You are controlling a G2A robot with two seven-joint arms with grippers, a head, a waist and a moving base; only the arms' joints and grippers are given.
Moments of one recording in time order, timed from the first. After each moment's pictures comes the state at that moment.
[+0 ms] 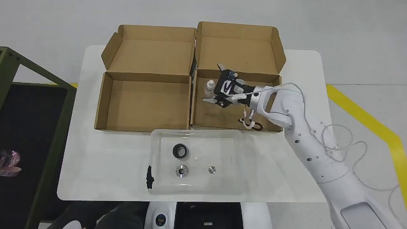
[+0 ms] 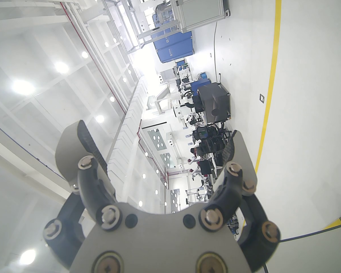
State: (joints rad) left arm -0.36 -0.19 -0.39 -1.44 1.98 -0.36 0.13; right arm -0.87 -1.21 1.03 -1.53 -1.27 -0.70 0.25
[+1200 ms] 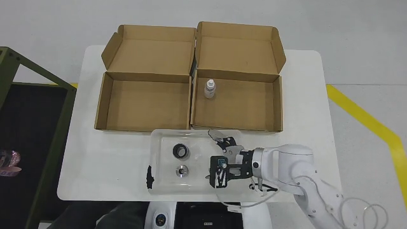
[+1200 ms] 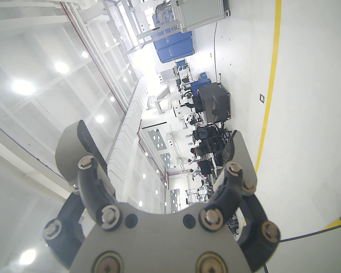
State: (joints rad) left arm -0.36 -0.19 -0.39 -1.44 1.98 -0.36 0.13; right arm -1.37 -1.11 1.09 -2.08 -1.49 -0.93 0.44
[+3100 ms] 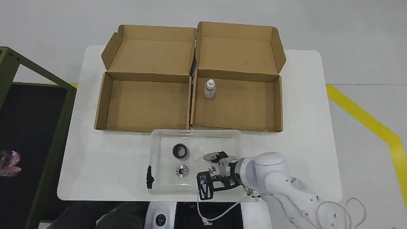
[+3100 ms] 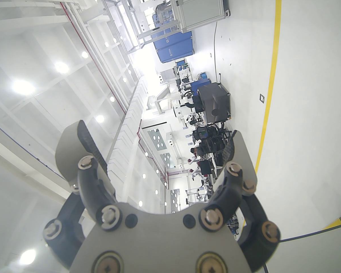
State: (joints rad) left arm -0.36 -0.19 -0.39 -1.44 1.98 -0.36 0.13; right arm -1.28 -1.11 0.86 -2.01 -1.64 -0.94 0.73
